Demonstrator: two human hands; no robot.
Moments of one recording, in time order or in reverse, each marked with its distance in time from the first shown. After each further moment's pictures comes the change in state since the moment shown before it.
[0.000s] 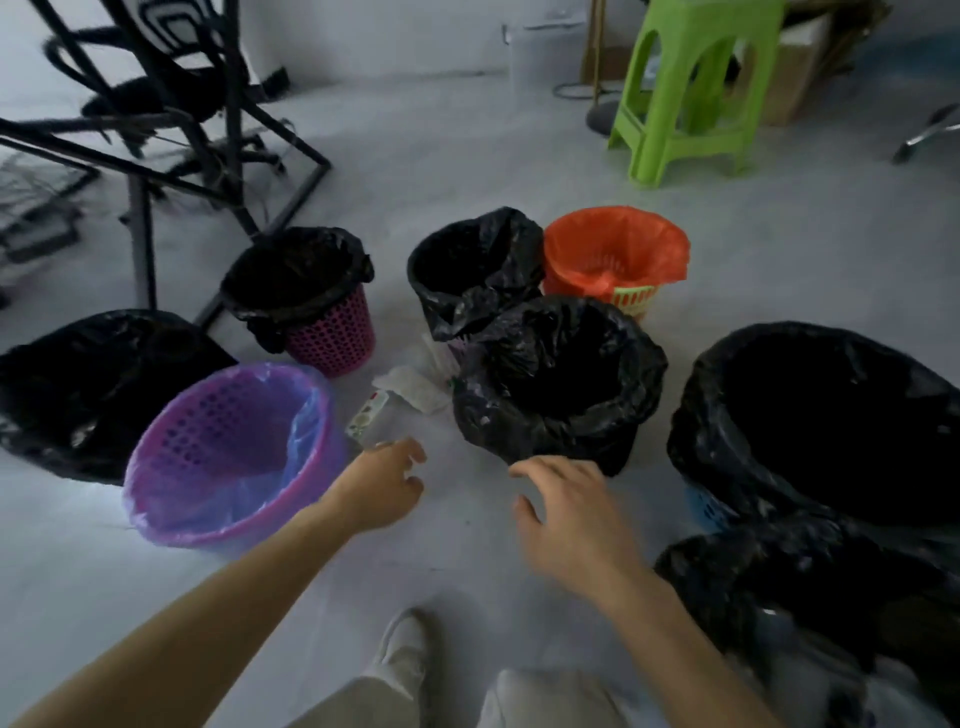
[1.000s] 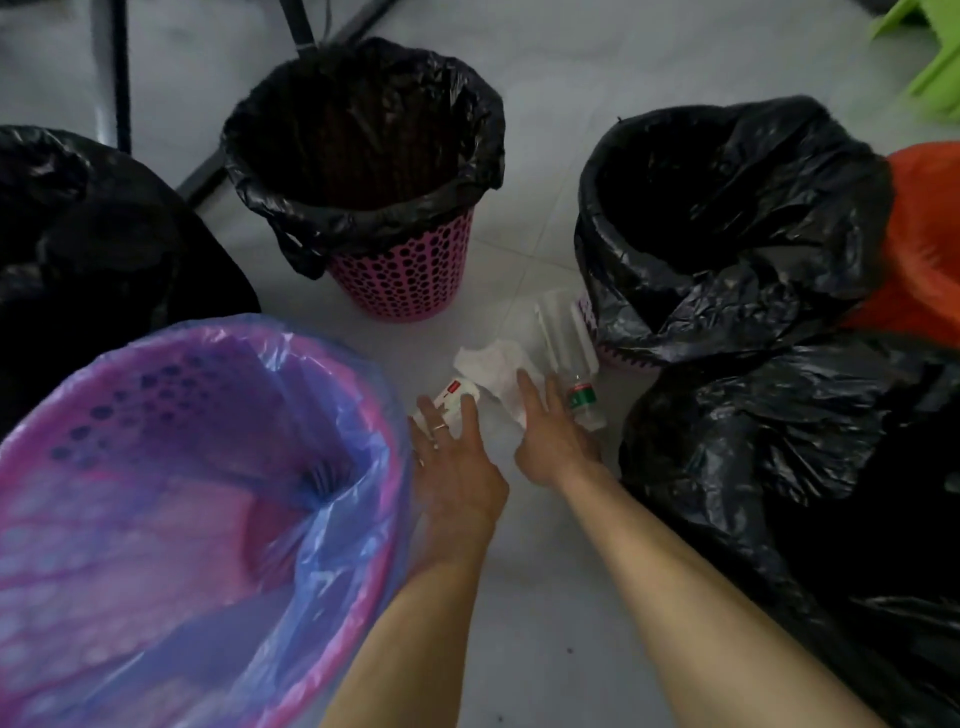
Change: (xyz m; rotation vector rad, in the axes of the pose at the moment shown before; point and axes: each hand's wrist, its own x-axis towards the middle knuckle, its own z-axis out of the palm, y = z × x) left_hand 0.277 -0.133 0.101 -0.019 0.155 -0.479; right_hand 0.383 0.005 0.270 -0.225 -0.546 0.167
